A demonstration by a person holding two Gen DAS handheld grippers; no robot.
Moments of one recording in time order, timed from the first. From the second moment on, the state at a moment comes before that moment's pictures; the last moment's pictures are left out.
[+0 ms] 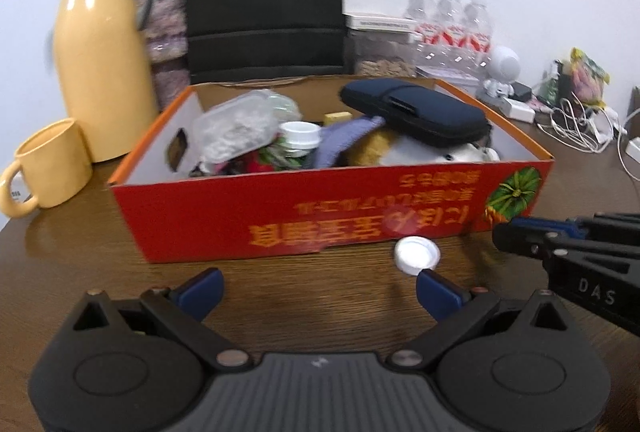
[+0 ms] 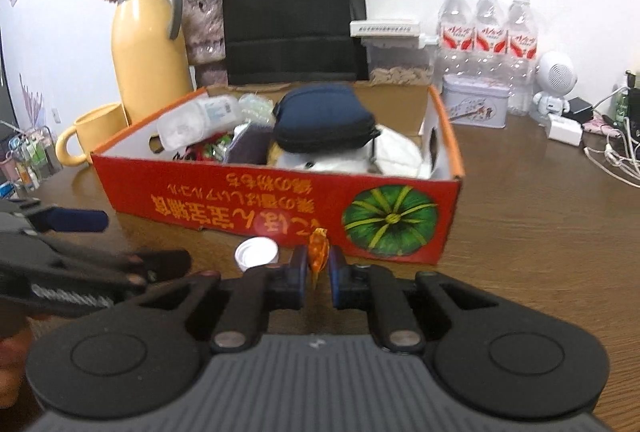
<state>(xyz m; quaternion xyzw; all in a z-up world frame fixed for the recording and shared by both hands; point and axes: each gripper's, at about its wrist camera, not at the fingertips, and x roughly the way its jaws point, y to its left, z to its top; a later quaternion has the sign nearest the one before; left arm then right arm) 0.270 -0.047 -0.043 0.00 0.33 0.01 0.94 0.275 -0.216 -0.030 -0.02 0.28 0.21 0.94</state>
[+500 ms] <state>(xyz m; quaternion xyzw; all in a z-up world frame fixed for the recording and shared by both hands) 0.308 -0.095 -0.055 0.00 0.35 0.00 0.94 0.275 -0.253 -0.027 -0.01 0.27 0.20 0.94</state>
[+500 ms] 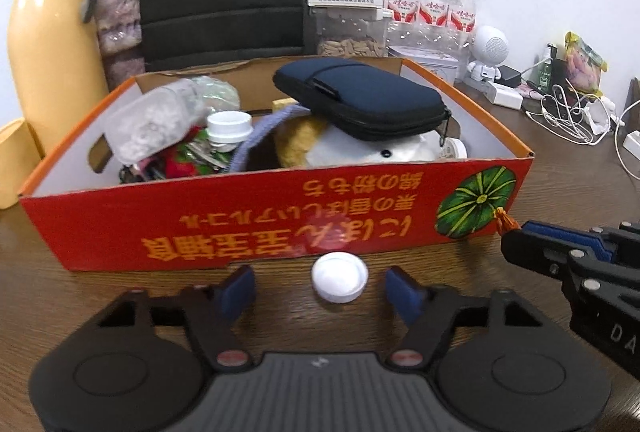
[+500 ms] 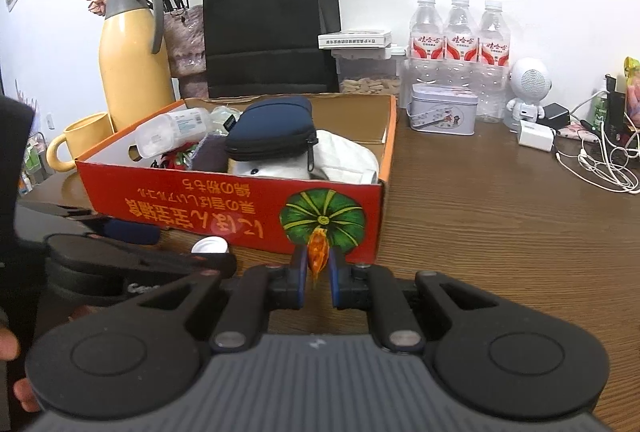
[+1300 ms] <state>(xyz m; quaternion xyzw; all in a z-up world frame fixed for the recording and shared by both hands) 0.265 -0.087 -0.021 0.00 0.30 -0.02 0.95 0.260 -0.243 -0.013 -0.01 0.23 0.20 0.95</state>
